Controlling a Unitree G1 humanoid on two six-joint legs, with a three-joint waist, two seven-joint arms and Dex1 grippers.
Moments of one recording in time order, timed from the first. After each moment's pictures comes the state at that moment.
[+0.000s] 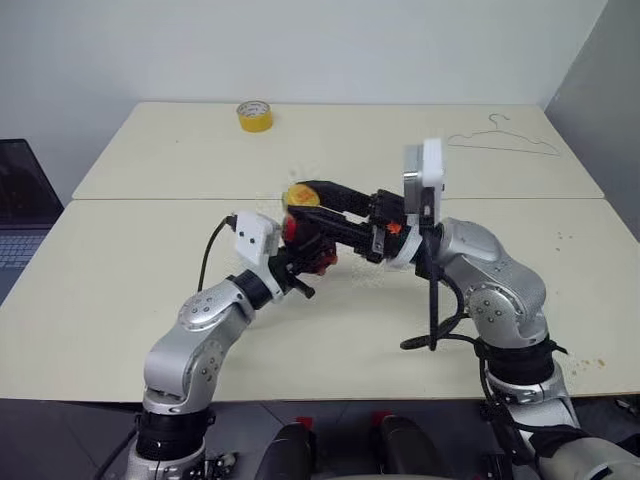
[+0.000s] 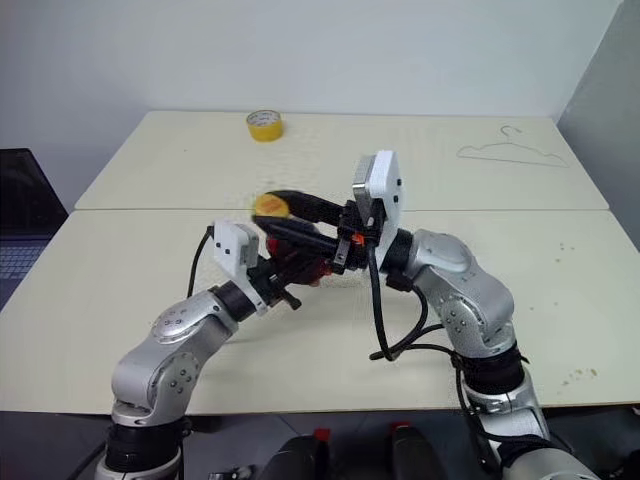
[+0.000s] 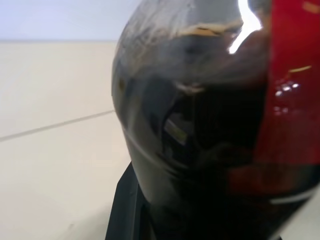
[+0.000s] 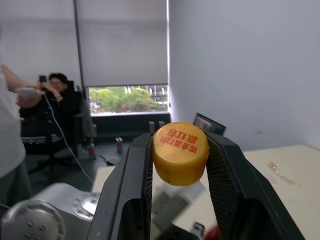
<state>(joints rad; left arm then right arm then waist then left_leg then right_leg) -0.23 0.30 0.04 -0.43 -0.48 0.66 -0.44 -0.63 -0.18 0.14 -0.40 0.69 0.58 0.72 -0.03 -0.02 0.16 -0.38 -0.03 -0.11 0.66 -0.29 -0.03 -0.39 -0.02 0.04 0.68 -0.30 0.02</state>
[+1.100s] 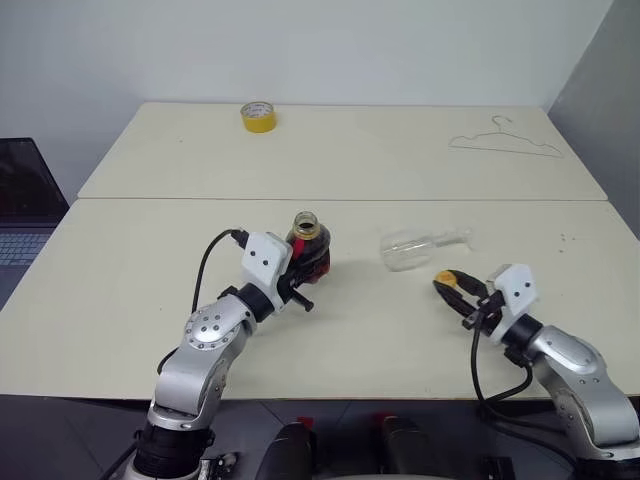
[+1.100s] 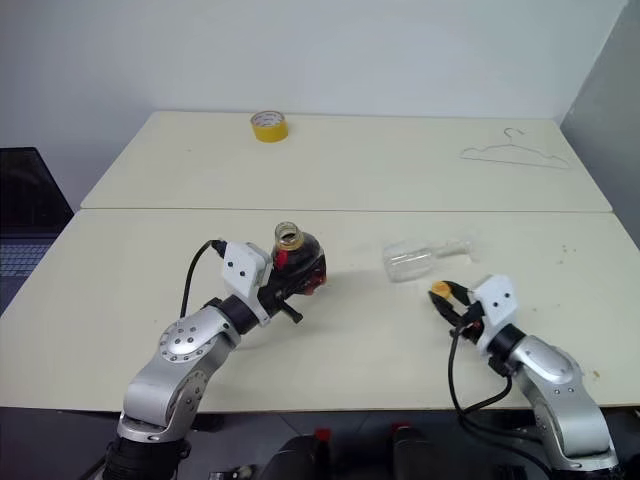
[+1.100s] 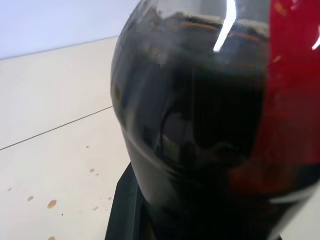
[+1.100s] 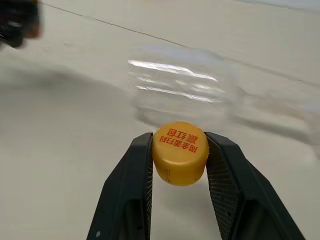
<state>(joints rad) -0.15 0.34 -0.08 -0.41 -0.26 0.43 -0.43 0.10 -0.49 -0.14 -0.30 0.33 0.29 0.54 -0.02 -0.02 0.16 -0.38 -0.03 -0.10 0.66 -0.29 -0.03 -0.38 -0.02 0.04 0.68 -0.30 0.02</state>
